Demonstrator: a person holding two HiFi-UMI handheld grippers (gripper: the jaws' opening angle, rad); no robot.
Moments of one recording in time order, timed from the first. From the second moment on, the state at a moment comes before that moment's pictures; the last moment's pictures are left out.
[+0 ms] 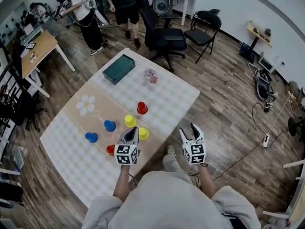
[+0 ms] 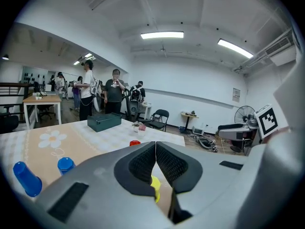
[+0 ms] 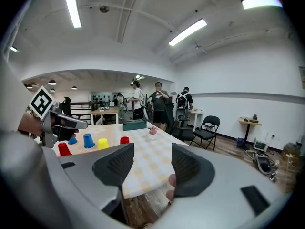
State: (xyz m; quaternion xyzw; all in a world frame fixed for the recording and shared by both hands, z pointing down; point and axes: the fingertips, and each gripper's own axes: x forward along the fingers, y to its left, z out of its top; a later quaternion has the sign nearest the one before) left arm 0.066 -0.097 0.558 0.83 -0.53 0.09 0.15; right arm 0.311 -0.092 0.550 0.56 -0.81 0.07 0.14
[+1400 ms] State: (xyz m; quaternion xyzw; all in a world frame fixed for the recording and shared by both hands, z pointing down) left arm -0.075 -0.033 0.541 0.56 -0.81 0.03 0.16; right arm 0.120 -0.194 0.550 0.21 -0.96 0.03 0.16
